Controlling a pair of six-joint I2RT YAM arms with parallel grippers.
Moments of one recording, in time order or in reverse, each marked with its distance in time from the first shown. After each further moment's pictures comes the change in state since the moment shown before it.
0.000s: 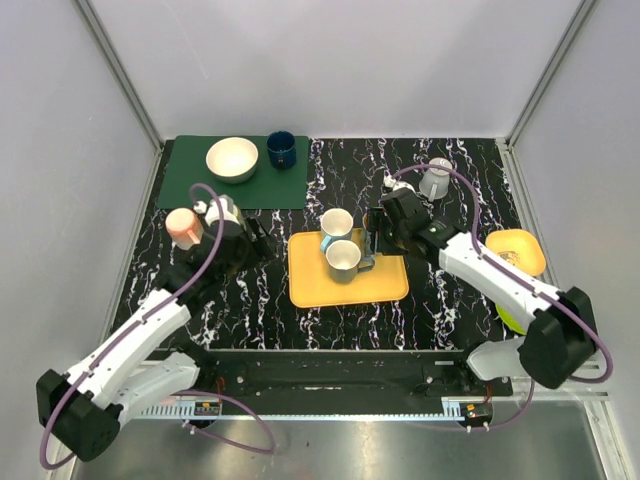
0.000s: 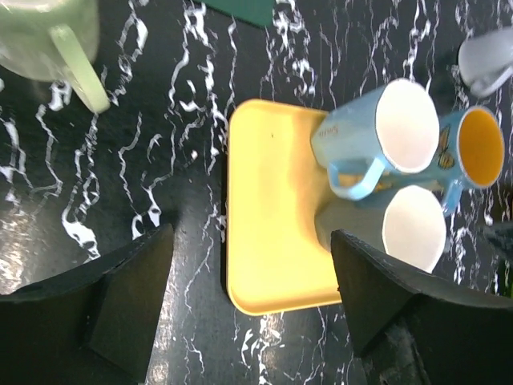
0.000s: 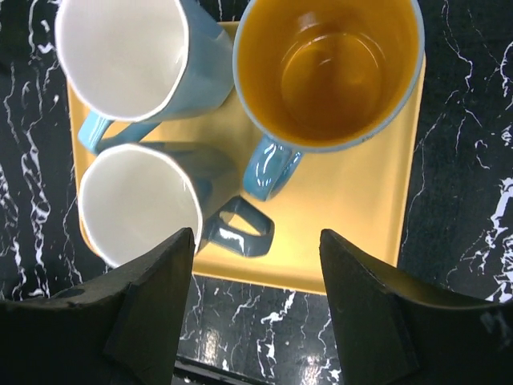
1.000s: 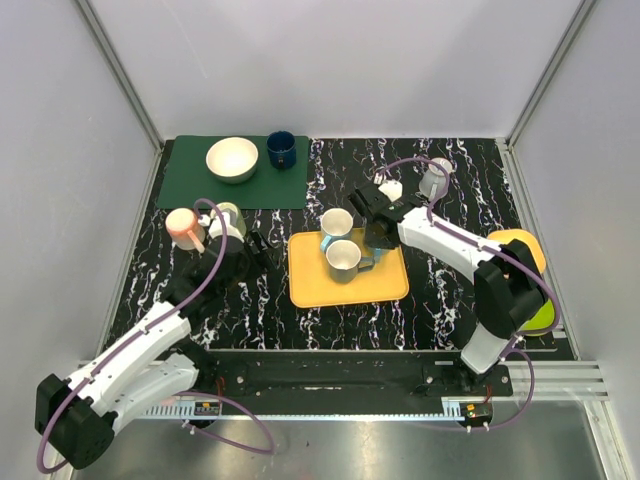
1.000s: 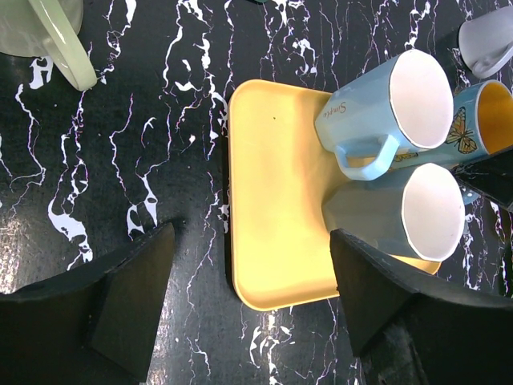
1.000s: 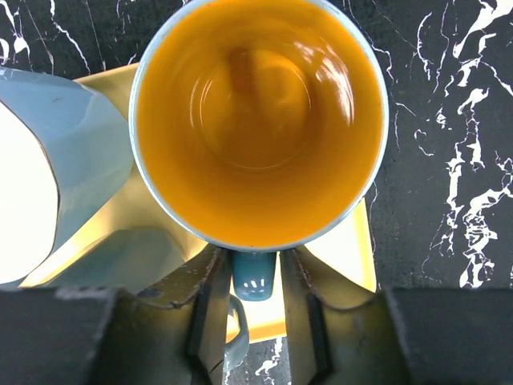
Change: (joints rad) left arm -0.064 -0.064 -0.164 0.123 0.003 -0.014; right arm 0.036 0.370 0.238 -0.173 0.303 0.193
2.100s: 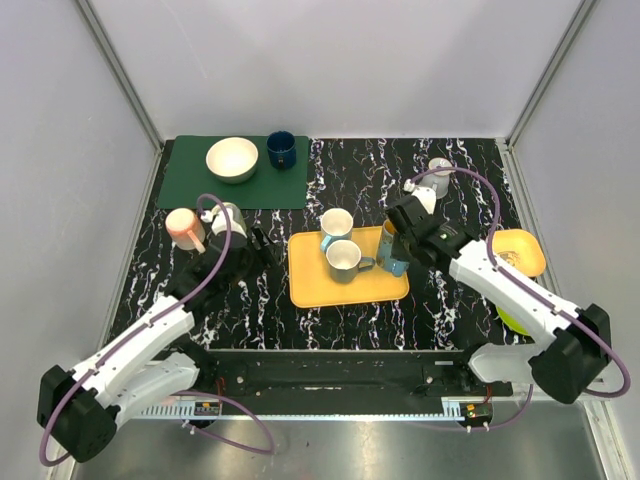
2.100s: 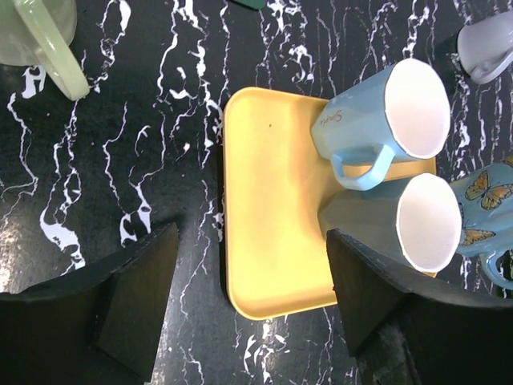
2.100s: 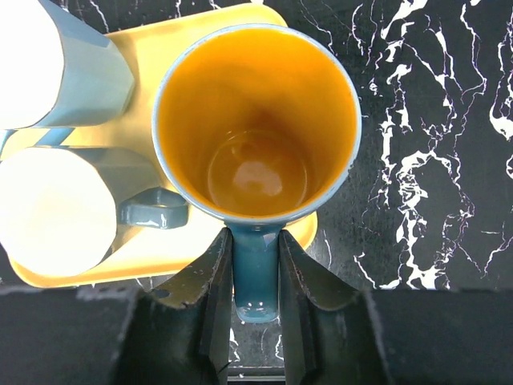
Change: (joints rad) left arm 0.000 0.045 0.019 0.013 -0.005 -0.002; right arm 0.003 -0.414 -0.198 -0.047 -0.015 -0.072
